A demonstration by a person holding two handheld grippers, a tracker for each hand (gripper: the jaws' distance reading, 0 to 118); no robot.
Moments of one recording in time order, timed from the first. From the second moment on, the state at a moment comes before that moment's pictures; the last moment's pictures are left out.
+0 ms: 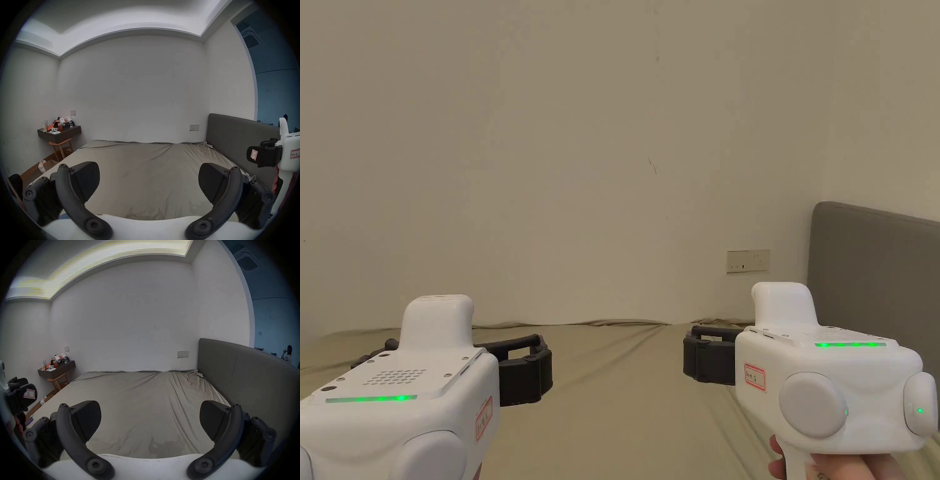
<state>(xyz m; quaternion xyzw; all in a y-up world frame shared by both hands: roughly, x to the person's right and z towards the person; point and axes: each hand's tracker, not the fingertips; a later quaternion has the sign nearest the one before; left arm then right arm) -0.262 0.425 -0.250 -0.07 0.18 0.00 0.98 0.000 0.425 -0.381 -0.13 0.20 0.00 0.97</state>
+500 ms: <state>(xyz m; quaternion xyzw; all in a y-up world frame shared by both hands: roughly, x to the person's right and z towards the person) -0.259 0.425 -0.245 -0.08 0.18 0.01 0.98 0.001 0.429 -0.378 -0.13 0.20 -0.02 0.97</state>
